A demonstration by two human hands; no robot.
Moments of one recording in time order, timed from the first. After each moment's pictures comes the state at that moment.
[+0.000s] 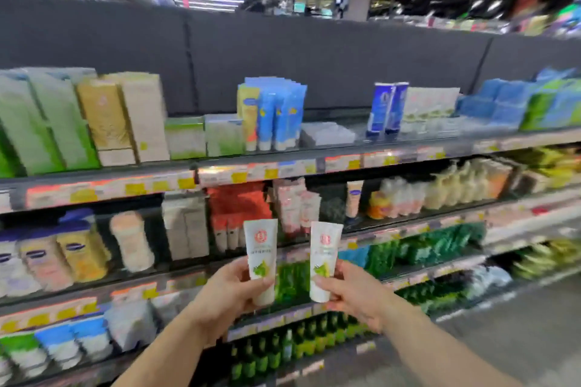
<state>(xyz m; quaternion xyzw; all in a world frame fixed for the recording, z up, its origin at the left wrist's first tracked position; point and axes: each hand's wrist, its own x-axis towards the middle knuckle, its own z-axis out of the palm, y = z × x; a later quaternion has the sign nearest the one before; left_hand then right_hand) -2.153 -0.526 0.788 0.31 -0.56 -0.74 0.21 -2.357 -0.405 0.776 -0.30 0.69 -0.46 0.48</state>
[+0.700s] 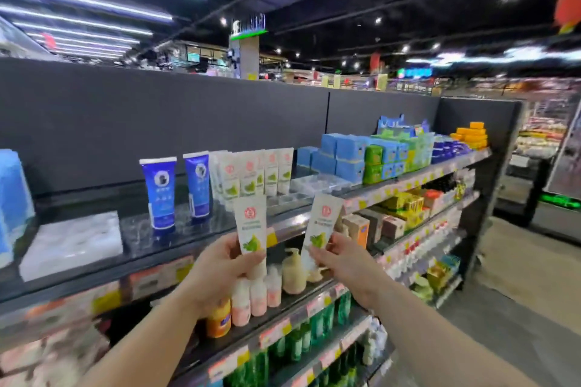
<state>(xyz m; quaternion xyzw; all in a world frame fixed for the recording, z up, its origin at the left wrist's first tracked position) -2.637 -0.491 0.894 0.15 -0.73 -0.64 0.20 -2.784 -0.310 0.890 -0.28 0.74 -0.59 0.19</state>
